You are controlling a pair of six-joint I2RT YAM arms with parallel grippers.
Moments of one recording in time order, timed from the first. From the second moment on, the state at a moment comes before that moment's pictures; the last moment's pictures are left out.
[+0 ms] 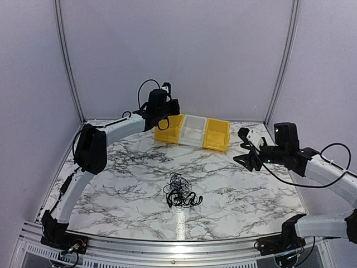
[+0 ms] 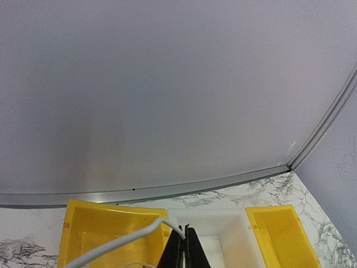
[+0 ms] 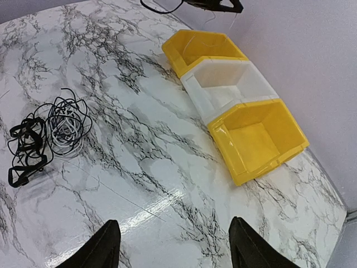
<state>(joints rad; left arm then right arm) -0.62 2.58 2.37 0.04 -0.16 -0.35 0.32 1.04 0.71 -0.23 -0.42 -0.55</state>
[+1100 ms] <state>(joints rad) -0.59 2.29 1.96 -0.12 0.02 -0.60 0.35 1.08 0.71 -0.24 -0.41 -0.58</state>
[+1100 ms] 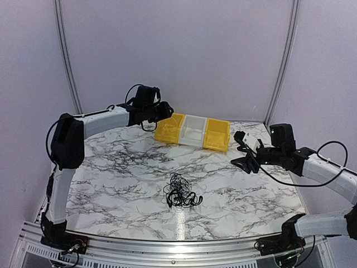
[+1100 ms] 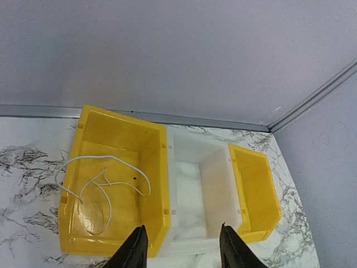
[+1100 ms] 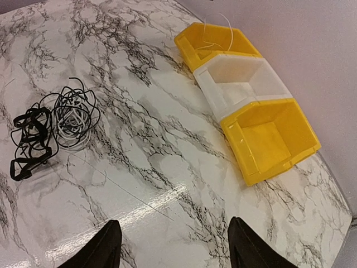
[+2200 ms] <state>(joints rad) -0.58 2.08 1.62 -0.16 -0.19 -0.40 0.48 1.26 0.71 -0.24 -0.33 -0.61</state>
